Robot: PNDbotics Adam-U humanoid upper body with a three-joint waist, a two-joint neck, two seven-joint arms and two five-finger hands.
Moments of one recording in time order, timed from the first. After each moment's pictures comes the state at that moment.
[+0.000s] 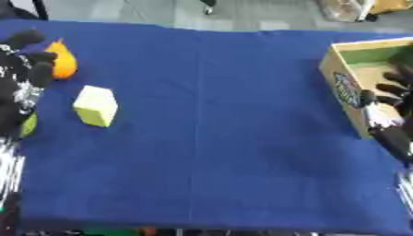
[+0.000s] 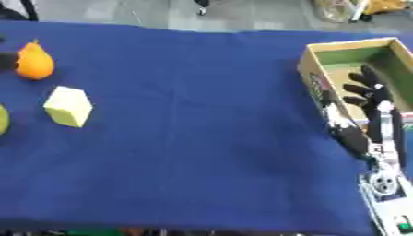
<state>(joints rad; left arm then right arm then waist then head) -0.16 0.27 0.18 -1.89 -0.02 -0.09 -0.05 -0.18 -0.31 0.07 -1.70 0.17 -0.21 -0.32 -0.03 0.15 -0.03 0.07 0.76</state>
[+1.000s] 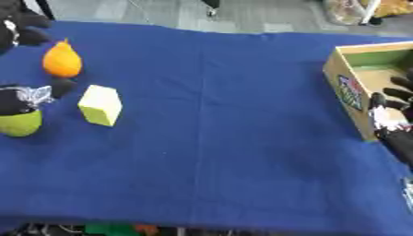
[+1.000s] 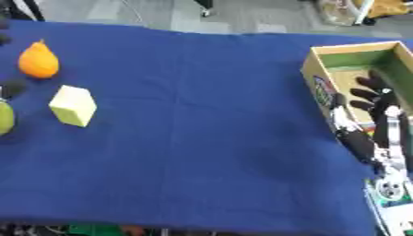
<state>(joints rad) -0.22 0.91 0.03 -1.78 -0.31 -0.19 -0.23 -0.17 -0.32 0.07 -1.69 0.17 -0.21 -0.32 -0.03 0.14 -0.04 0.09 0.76</state>
